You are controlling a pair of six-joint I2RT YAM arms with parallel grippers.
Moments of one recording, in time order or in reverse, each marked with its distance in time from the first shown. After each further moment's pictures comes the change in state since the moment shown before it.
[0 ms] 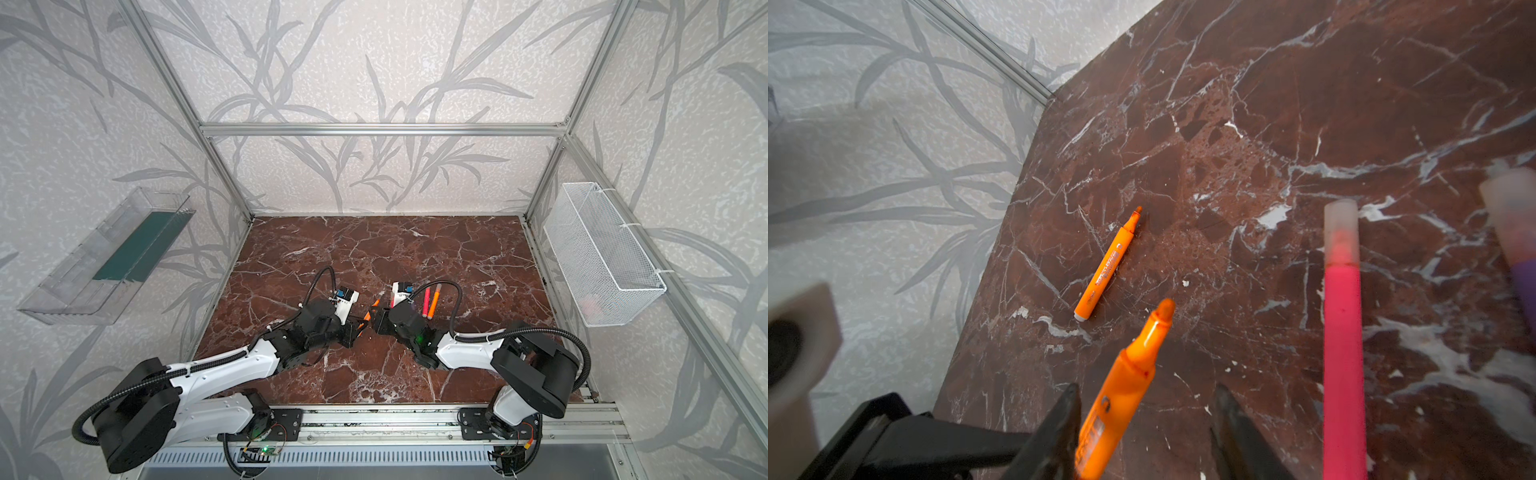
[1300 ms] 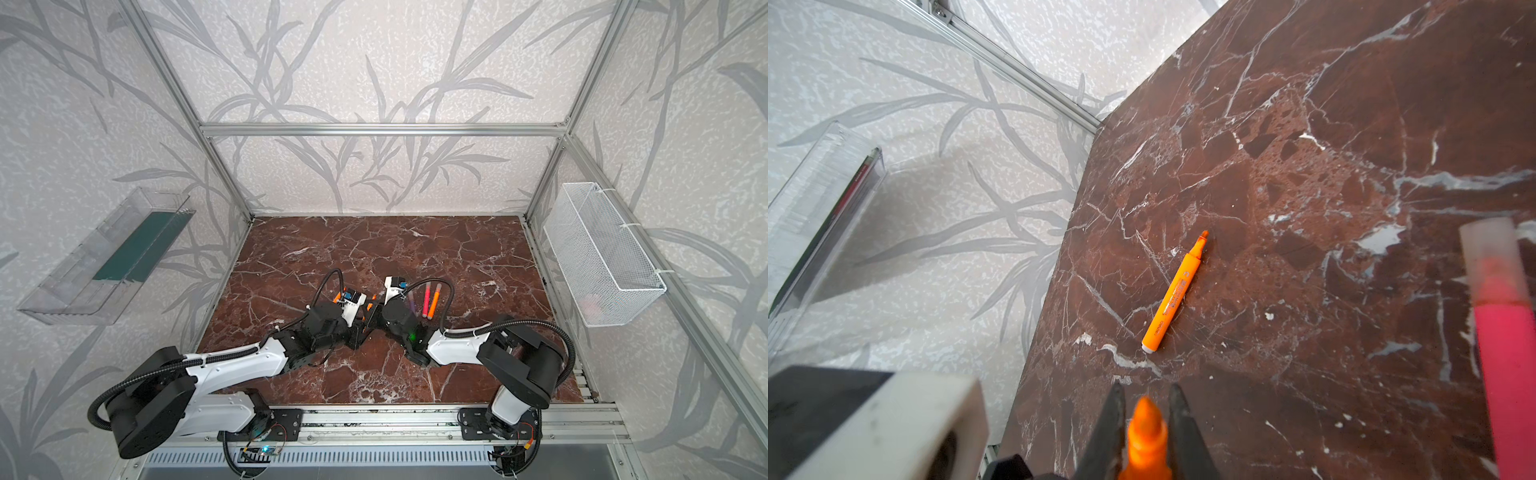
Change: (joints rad) left arm -0.038 0.089 0.002 0.096 -0.018 0.004; right arm 0.023 0.071 0.059 0.145 -0.017 0.092
